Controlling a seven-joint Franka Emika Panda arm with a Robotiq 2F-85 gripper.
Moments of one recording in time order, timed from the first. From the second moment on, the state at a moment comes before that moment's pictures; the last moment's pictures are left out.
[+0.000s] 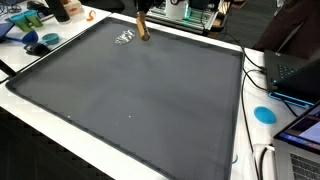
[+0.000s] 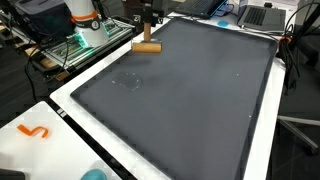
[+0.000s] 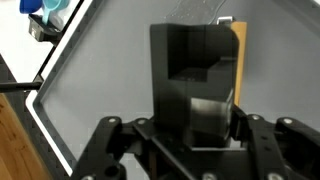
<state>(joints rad) 0.11 -0.20 0.13 -2.51 -0.66 2.22 -0.08</state>
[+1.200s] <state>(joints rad) 0.08 -0.20 0.07 -2.46 -0.63 2.22 -0.13</state>
